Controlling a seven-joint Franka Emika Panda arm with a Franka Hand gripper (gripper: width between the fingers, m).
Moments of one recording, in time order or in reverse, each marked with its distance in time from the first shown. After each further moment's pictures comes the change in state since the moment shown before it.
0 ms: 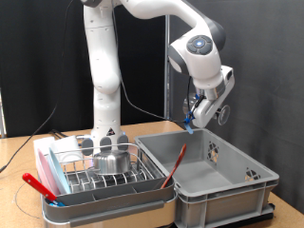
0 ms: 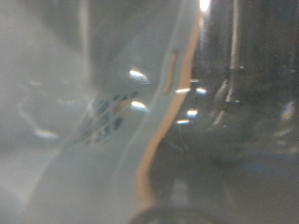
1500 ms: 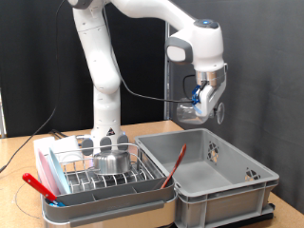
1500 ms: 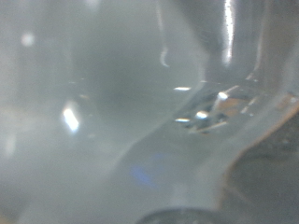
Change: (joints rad) arm 0.015 0.153 0.059 -0.085 -0.538 0.207 0.131
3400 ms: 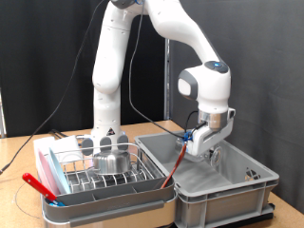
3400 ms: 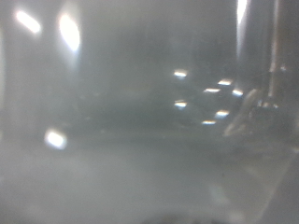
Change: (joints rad) arm -0.031 -0.495 -0.025 0.072 0.331 0.140 -0.077
